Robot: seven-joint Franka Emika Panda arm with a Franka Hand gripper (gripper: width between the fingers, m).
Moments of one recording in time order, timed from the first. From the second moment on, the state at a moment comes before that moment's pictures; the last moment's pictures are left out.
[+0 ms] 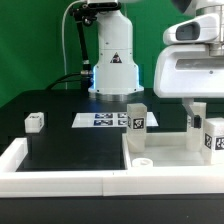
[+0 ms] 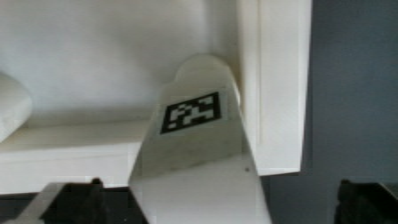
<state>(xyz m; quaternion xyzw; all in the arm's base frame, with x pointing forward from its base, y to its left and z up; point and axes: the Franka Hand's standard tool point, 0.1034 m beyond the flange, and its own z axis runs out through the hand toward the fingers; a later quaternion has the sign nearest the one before) 0.629 0.122 0.086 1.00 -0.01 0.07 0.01</state>
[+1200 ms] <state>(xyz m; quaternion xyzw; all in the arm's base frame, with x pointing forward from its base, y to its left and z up) 0.629 0.115 0.085 0.98 -0.19 0.07 0.00</state>
